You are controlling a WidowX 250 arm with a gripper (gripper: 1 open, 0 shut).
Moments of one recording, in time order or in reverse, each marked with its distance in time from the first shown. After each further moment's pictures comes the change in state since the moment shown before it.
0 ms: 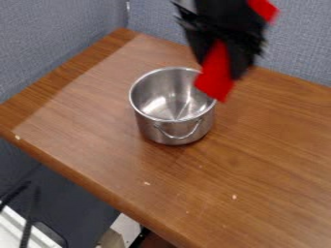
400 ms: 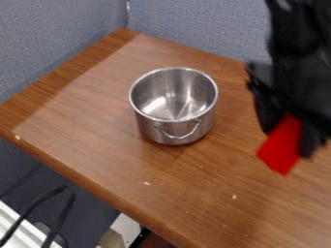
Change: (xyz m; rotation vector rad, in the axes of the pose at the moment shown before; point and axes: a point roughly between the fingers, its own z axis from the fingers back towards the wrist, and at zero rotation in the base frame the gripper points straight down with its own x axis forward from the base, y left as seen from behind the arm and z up) arm -0.009 -0.071 -0.046 -0.032 0.053 -0.096
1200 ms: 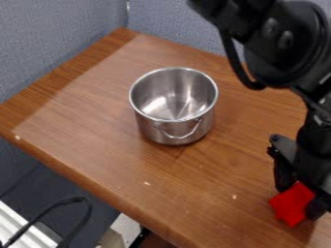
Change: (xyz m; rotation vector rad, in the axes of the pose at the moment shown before) arm -0.003 -0.007 -0.087 0.101 0.044 -0.018
